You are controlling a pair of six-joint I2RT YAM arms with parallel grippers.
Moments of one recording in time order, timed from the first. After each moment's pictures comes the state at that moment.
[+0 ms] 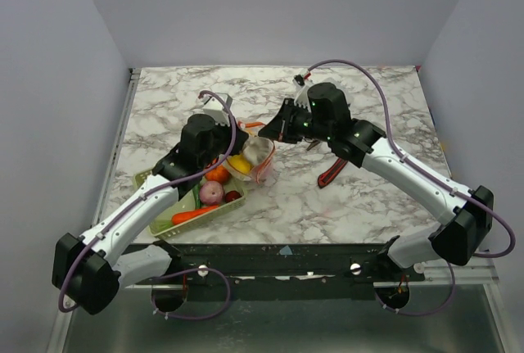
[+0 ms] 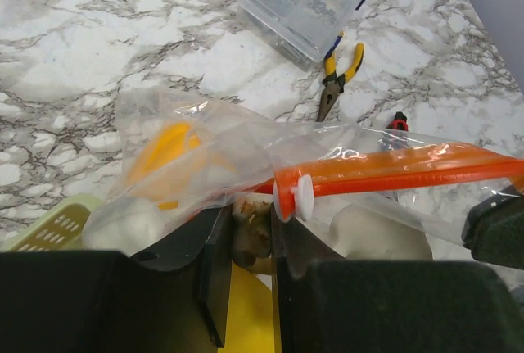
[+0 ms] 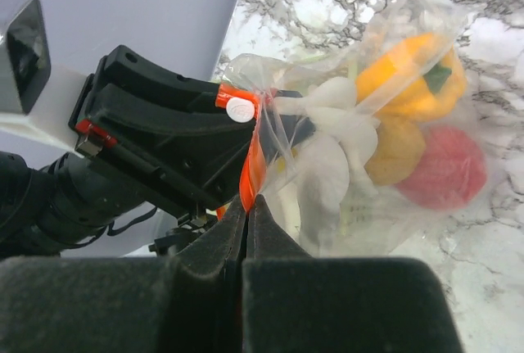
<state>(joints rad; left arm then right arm) -0.55 1.08 0.84 -0.07 -0.02 -0.36 0.76 1.43 1.33 -0.29 -0.23 0.78</state>
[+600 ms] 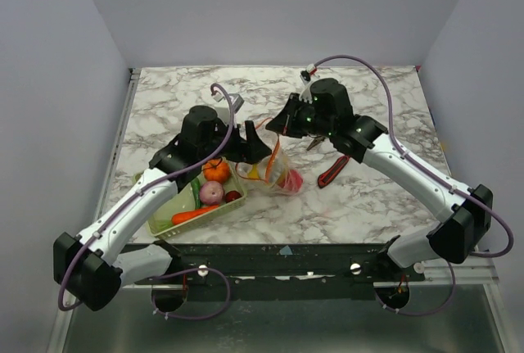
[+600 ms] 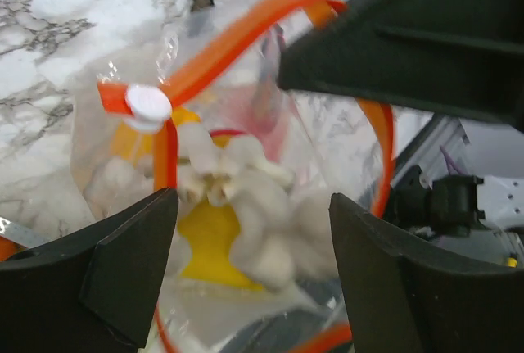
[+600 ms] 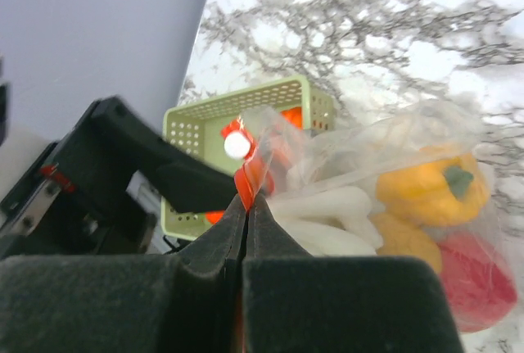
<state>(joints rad) -0.56 1.14 0.98 -0.26 0.34 -0.48 0.73 1.44 1.37 -0.35 -0.14 0.72</state>
